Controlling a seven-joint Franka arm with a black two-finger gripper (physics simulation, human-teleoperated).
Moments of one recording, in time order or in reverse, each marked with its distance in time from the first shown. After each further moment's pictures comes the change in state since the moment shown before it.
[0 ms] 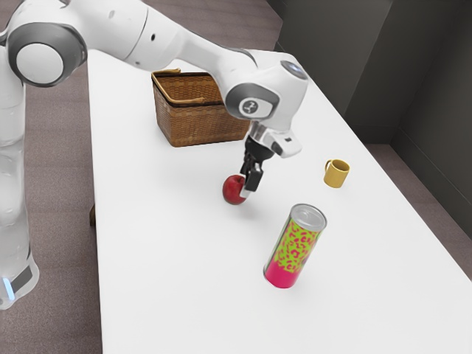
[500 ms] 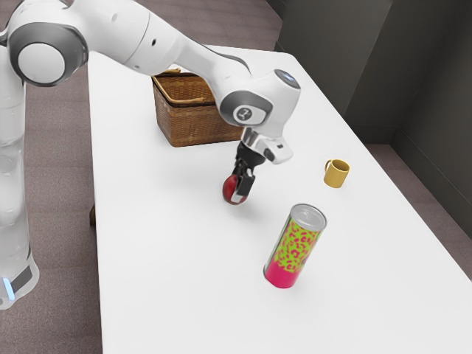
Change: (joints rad) arm 0.003 0.001 0.016 -0.057 0.002 0.020 -0.009
